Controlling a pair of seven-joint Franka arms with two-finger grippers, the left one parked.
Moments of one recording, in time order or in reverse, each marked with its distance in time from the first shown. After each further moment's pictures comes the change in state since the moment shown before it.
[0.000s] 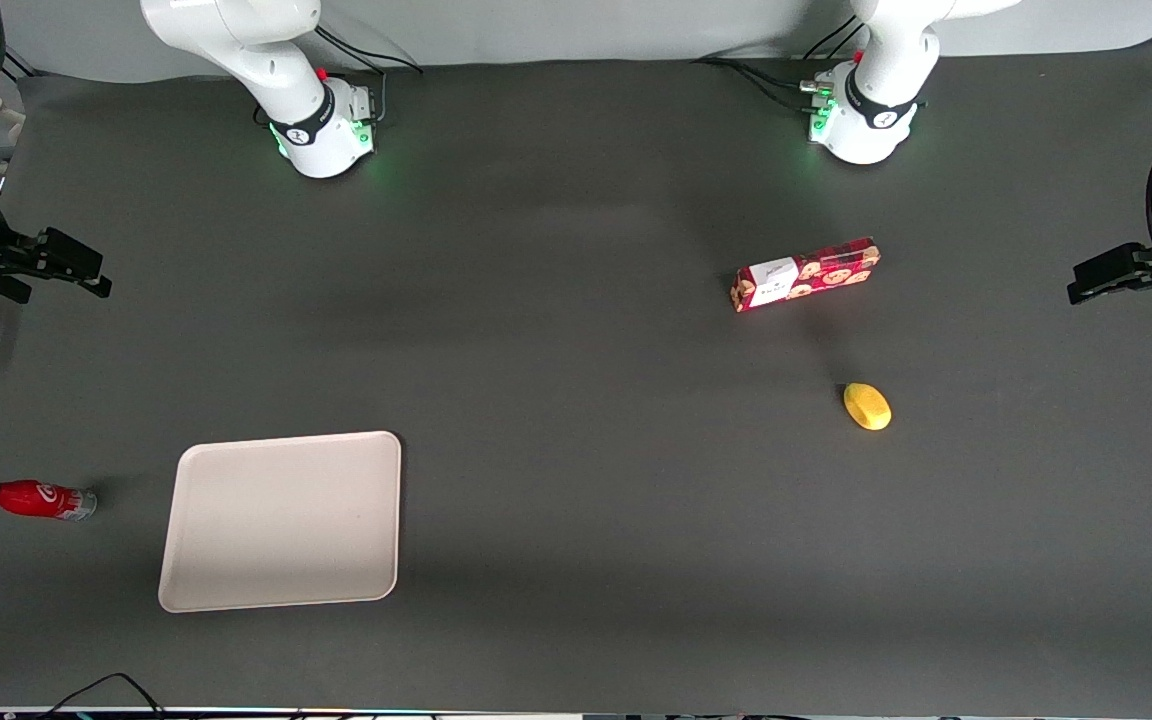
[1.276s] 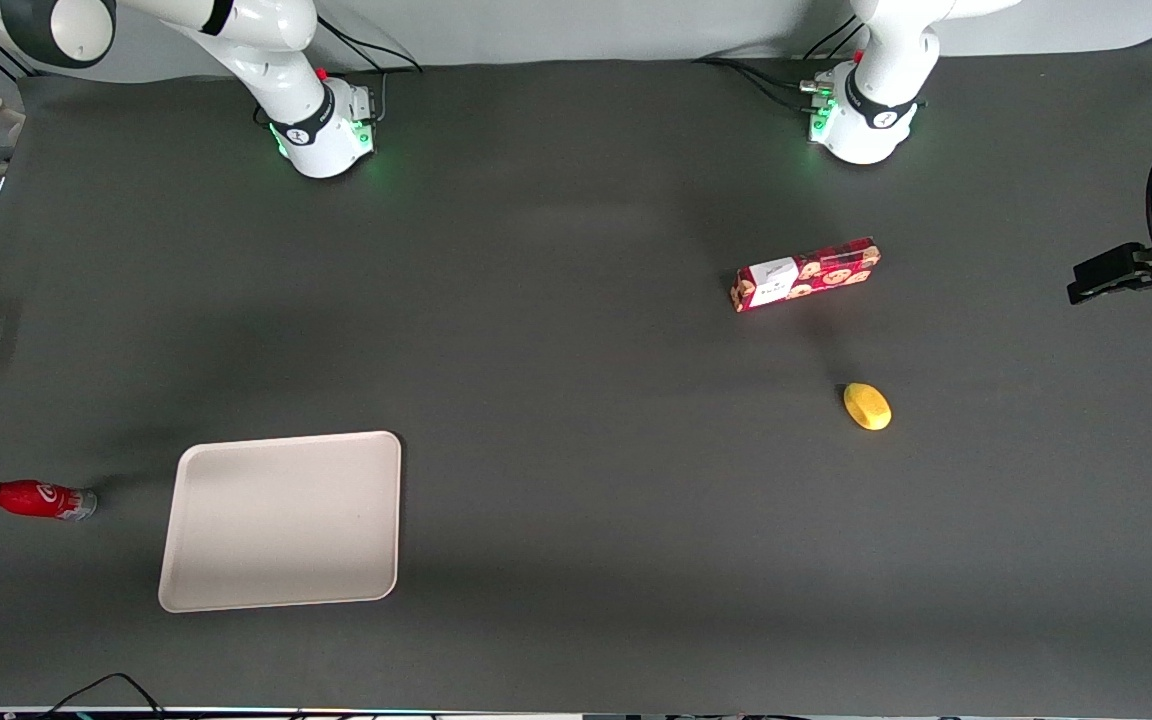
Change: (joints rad) arm -0.378 0.714 -0.038 0.560 0.100 0.179 -0.549
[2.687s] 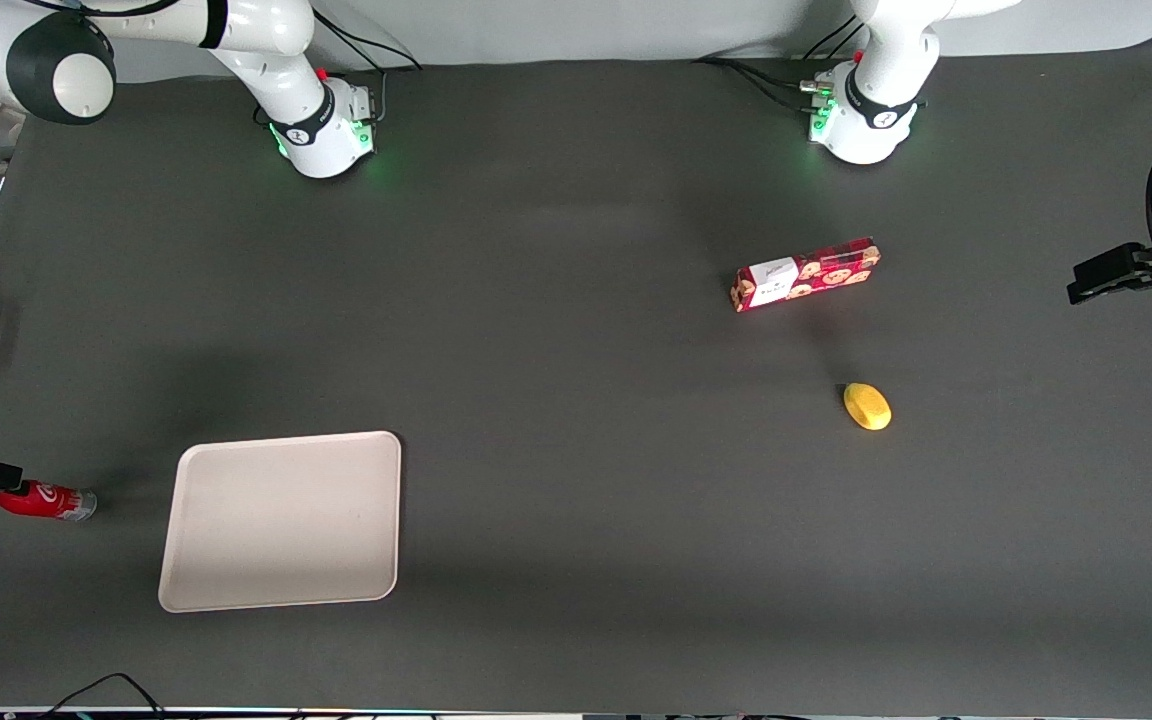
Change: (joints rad) arm -0.118 0.196 0.133 0.047 0.000 0.188 -0.004
